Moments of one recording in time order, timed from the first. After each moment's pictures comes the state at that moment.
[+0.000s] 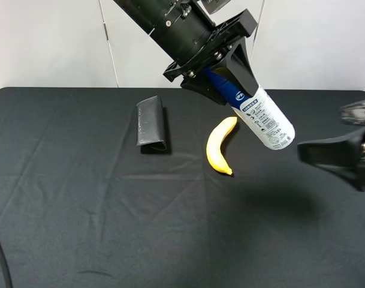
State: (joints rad) left arm -0.66 1.92 -1.64 -0.81 0.97 0.29; right arm 0.37 0.72 -0.58 0.39 0.64 -0.57
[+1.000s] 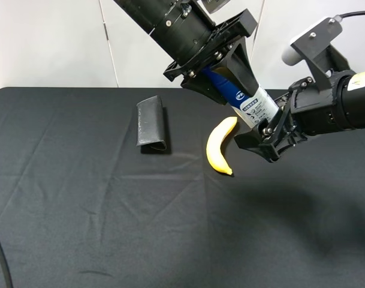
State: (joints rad) left arm -0.66 1.92 -1.64 -0.81 0.97 0.29; right arm 0.48 1.16 -0.65 0.38 0.33 -0.65
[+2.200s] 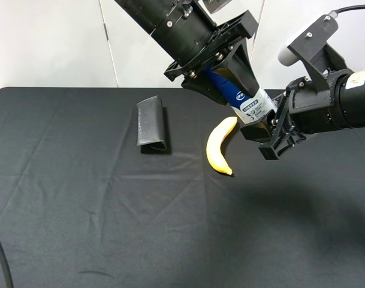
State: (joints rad) left arm -0.66 1.92 -1.64 -0.80 0.96 0.29; right arm 0.48 1.16 -0.65 0.40 0.31 -0.73
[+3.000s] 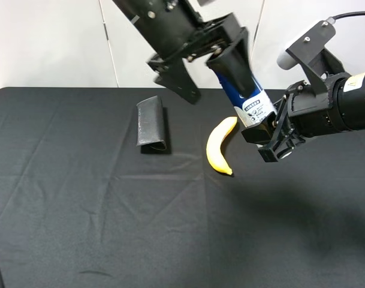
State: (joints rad) left arm -0.66 1.84 -1.64 -0.60 1.04 0.25; right arm 0.48 1.16 -0.65 0.41 0.33 -0.72
